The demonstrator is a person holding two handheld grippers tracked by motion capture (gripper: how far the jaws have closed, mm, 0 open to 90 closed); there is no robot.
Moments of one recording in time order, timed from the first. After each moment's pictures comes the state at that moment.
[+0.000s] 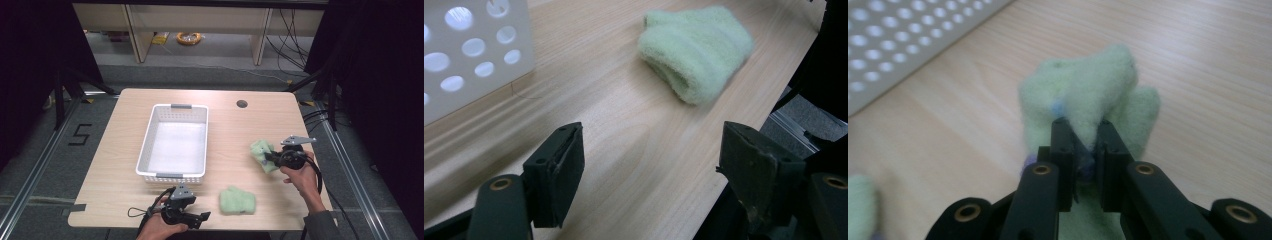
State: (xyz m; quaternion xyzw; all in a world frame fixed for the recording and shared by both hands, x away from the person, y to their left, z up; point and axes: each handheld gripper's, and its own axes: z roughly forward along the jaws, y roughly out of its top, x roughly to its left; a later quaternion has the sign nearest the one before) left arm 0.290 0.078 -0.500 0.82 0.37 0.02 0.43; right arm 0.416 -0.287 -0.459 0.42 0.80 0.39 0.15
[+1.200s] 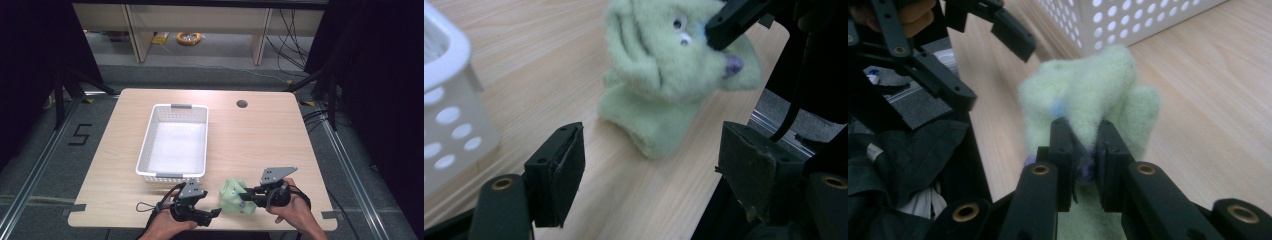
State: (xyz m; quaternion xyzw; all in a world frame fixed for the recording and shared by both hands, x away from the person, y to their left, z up) left arm 0.293 0.050 -0.477 0.82 0.32 0.03 0.46; right arm 0.325 -0.225 -0.455 0.24 0.87 0.42 0.02
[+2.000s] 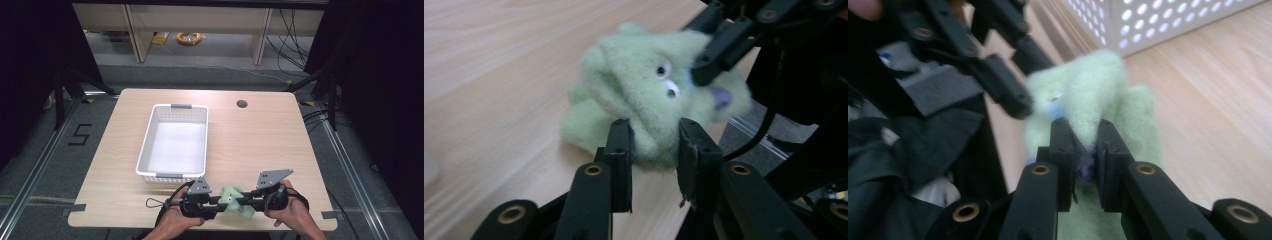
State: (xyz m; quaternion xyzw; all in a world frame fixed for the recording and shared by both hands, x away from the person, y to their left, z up) left arm 0.296 0.033 -0.477 0.82 0.32 -0.01 0.48; right arm 0.318 -0.216 -0.451 0.22 0.89 0.41 0.01
